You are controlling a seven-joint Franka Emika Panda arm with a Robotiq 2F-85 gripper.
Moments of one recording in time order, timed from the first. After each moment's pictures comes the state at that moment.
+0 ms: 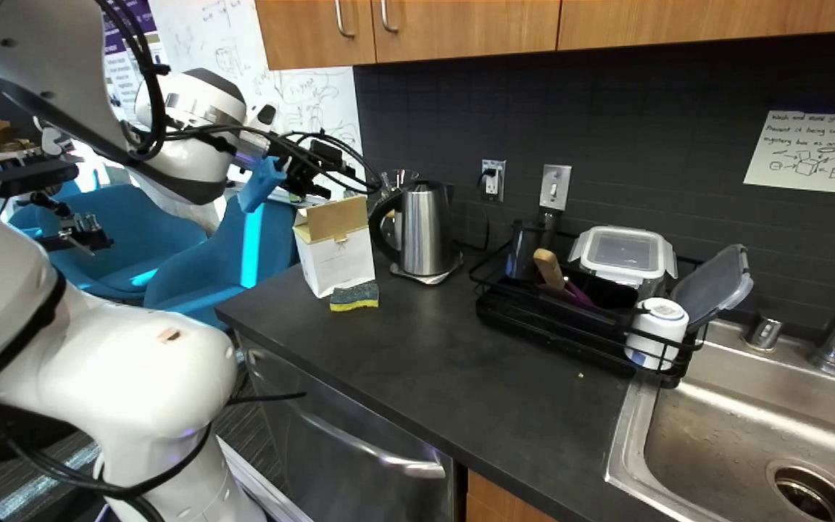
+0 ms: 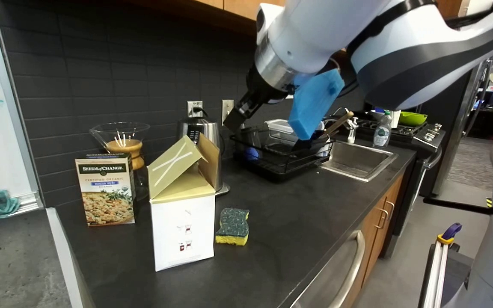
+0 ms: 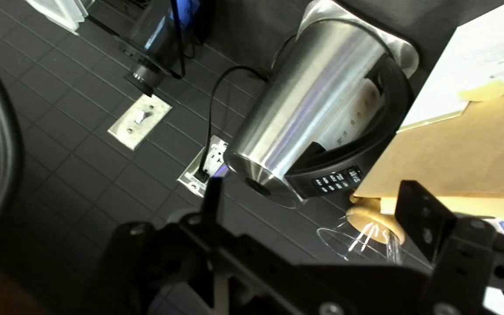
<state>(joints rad) 0.31 -0.48 0.22 -2.58 -1.17 2.41 1.04</state>
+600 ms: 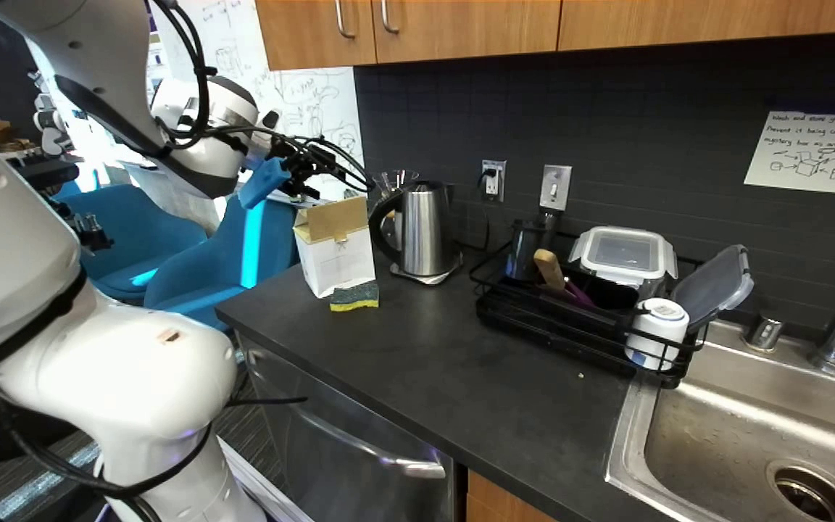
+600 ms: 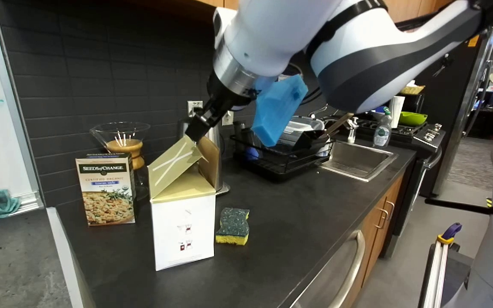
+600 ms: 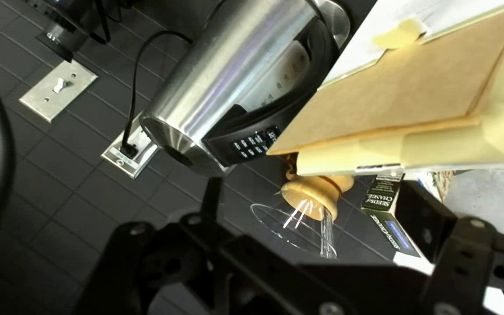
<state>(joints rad) 0.29 -0.30 0.27 -2.44 -1.17 2.49 1.03</state>
